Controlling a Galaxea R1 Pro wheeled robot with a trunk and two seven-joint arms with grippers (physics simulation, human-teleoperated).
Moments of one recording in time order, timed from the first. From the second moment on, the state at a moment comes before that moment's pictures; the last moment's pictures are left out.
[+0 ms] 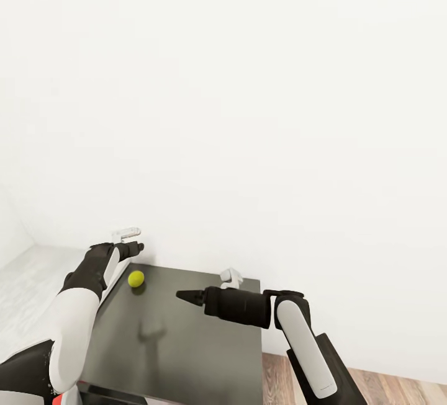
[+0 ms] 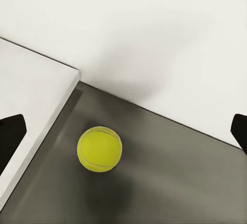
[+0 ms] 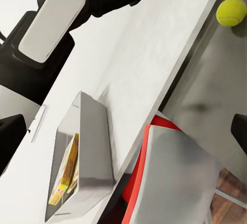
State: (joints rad) left arm -0.91 0.06 0.36 -0.62 -0.15 0.52 -0.03; right arm -0.34 0.13 0.32 -1.59 -0.97 1.04 0.03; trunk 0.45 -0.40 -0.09
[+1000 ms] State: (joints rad) left arm -0.91 0.07 0.36 -0.59 -0.16 0.47 0.06; right arm -0.34 0.12 0.32 -1.59 -0.97 1.04 0.04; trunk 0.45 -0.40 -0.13
